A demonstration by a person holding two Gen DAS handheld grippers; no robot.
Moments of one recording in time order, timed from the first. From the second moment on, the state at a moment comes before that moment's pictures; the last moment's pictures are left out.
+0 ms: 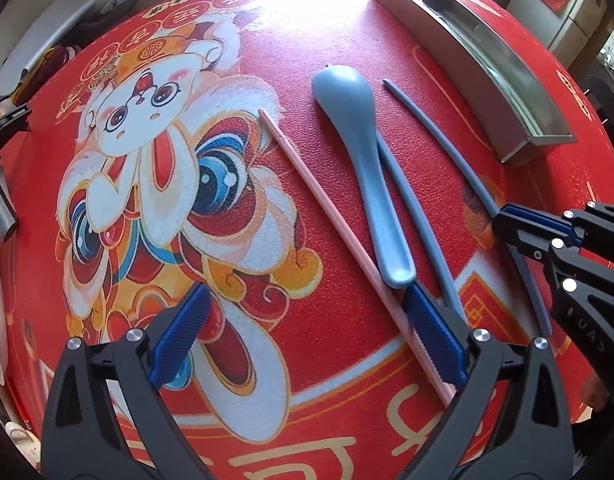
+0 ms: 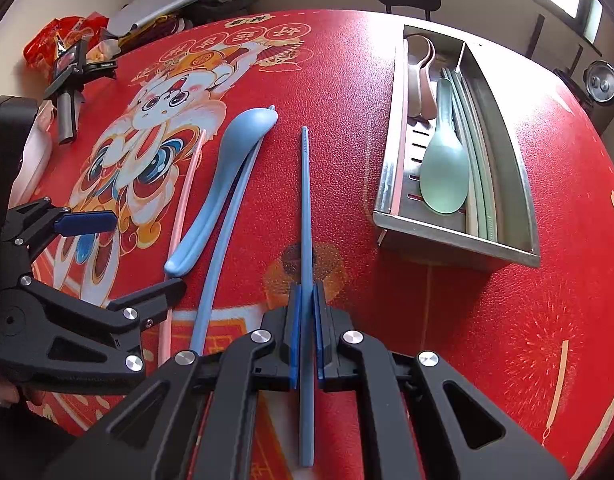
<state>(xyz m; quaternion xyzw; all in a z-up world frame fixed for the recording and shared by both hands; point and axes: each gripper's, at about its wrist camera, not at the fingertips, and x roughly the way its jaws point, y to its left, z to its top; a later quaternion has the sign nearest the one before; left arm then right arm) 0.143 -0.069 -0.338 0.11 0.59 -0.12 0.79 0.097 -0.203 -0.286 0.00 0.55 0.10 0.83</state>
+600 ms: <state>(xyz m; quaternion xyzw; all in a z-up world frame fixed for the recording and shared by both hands) 0.149 -0.021 -0.332 0.07 0.58 -0.08 0.81 0.097 -0.202 -0.286 0.00 0.55 0.10 0.83</state>
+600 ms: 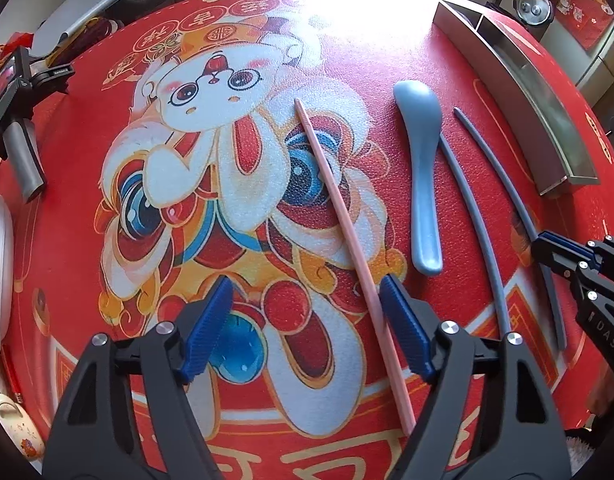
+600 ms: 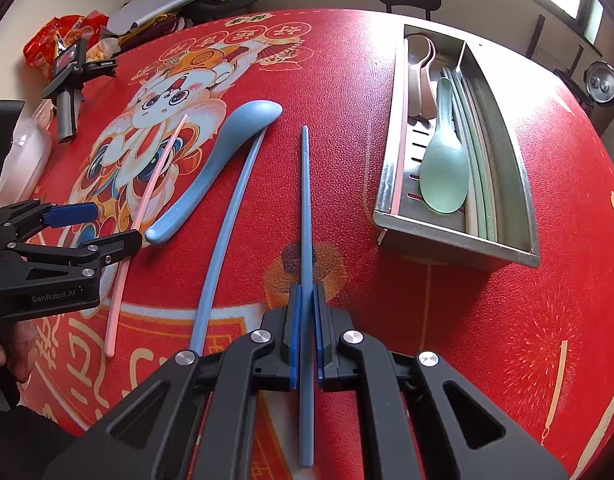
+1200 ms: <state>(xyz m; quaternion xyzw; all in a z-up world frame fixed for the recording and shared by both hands) 0.135 -0.032 -0.326 0.09 0.57 -0.12 0.81 0.096 -0.200 -0.286 -0.01 0.55 0.10 0.83</state>
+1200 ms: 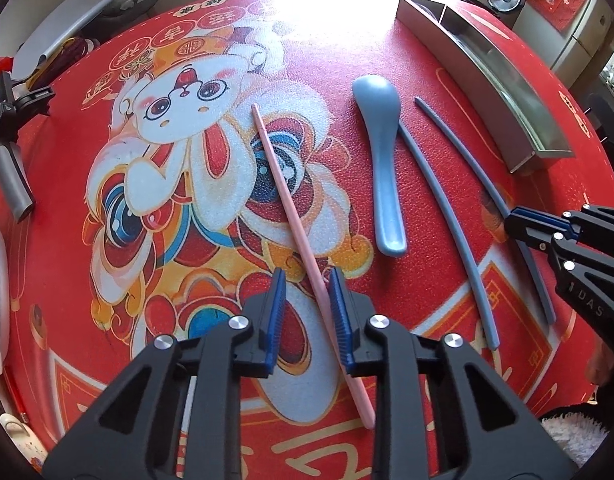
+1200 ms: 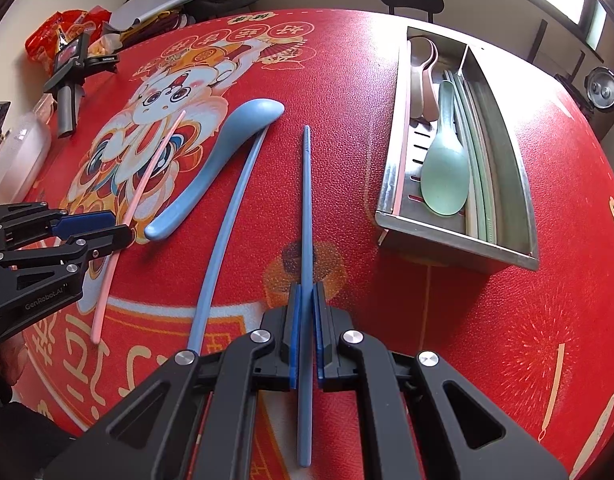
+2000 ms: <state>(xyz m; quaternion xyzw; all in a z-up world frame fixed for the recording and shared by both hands) 0.128 -0.030 -0.325 0.07 0.59 -0.13 0.80 0.096 -0.199 -0.286 -0.02 0.55 0.10 0.83</state>
